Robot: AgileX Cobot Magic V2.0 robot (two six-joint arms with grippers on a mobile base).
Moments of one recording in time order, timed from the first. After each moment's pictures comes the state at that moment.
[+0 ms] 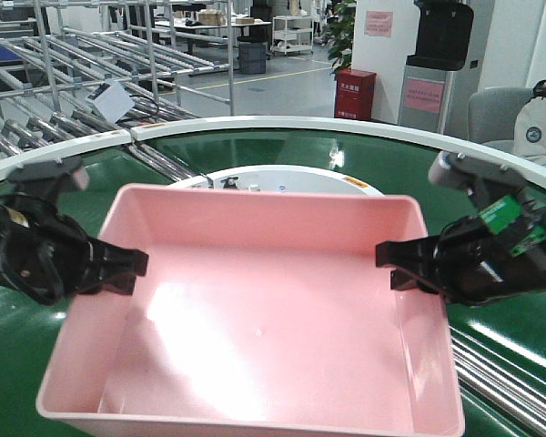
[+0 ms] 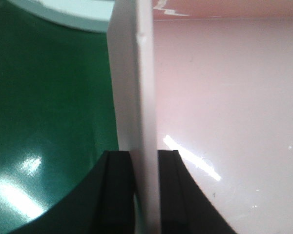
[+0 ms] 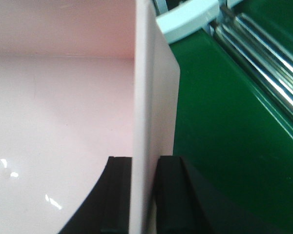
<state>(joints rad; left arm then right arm) -0.27 1.48 -1.43 -0.28 0.86 0.02 0.22 1.42 -1.33 0.21 0.74 0.12</state>
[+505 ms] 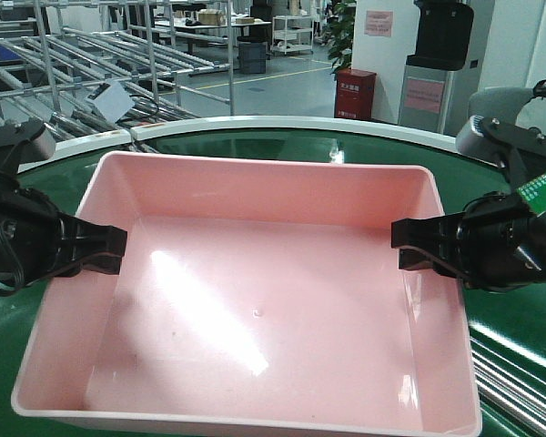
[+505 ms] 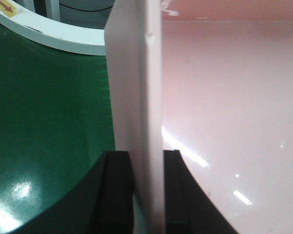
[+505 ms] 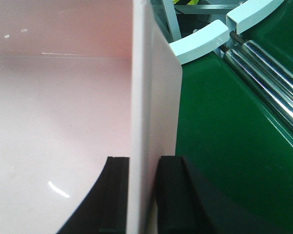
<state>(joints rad) -0.27 1.39 -1.43 -0.29 0.88 0.02 0.22 1.34 -1.33 0.22 0.75 0.11</state>
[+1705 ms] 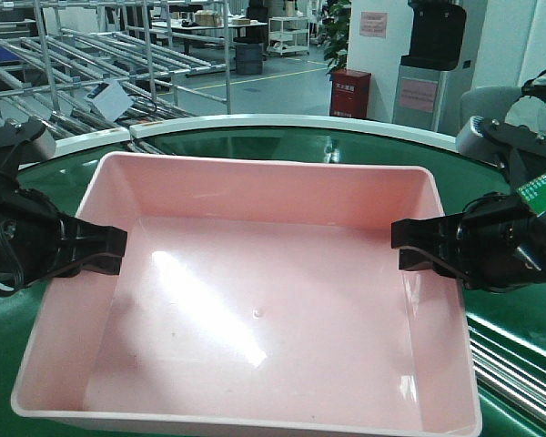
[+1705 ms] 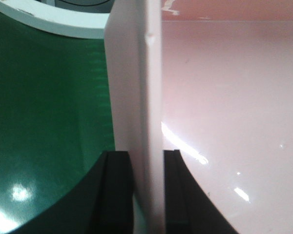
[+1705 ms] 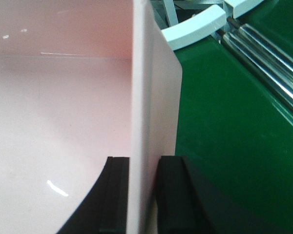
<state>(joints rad) -0.27 1.39 -1.43 -0.29 0.88 0.02 0.22 1.34 -1.33 0.22 0.75 0.11</state>
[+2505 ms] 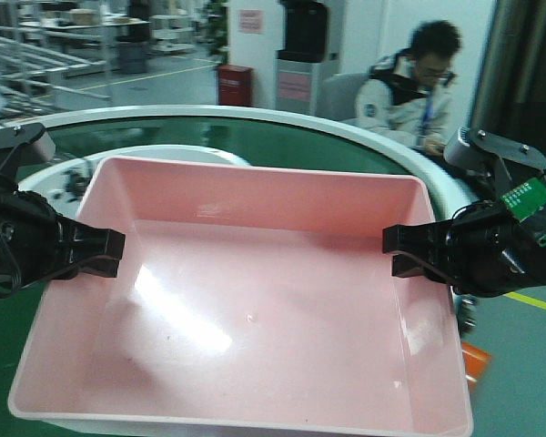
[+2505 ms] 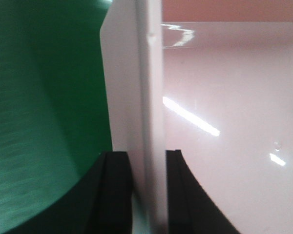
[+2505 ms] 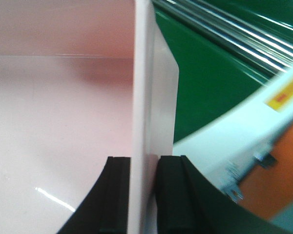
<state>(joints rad) -0.27 1.39 -1.43 -0.28 0.89 0.02 0.22 1.37 -1.33 0.23 0.75 0.11</state>
